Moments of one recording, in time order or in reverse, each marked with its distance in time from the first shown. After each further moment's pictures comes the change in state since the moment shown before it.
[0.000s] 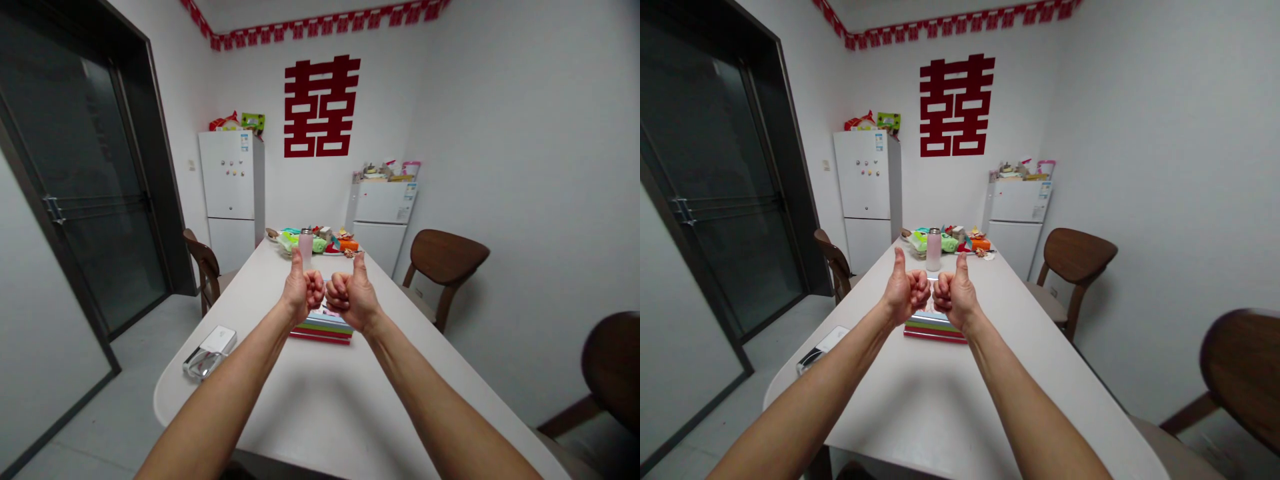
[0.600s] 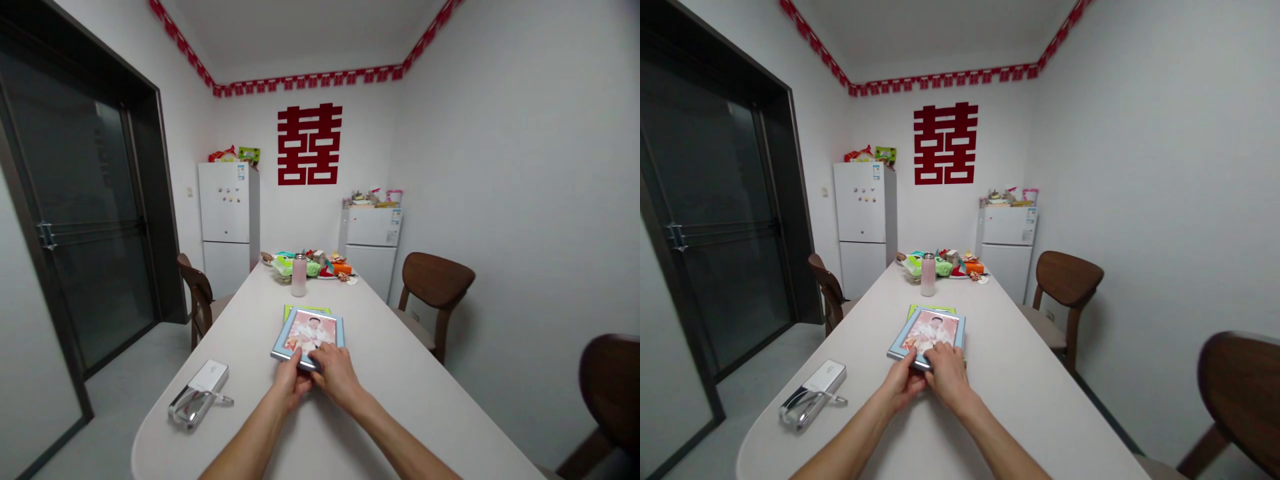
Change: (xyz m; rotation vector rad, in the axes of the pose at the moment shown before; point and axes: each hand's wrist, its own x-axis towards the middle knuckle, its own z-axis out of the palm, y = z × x) left_hand 0.022 -0.128 -0.067 -0.006 0.362 -0.121; right_hand -0.013 0.112 -0.012 -1.109 0.020 -0.242
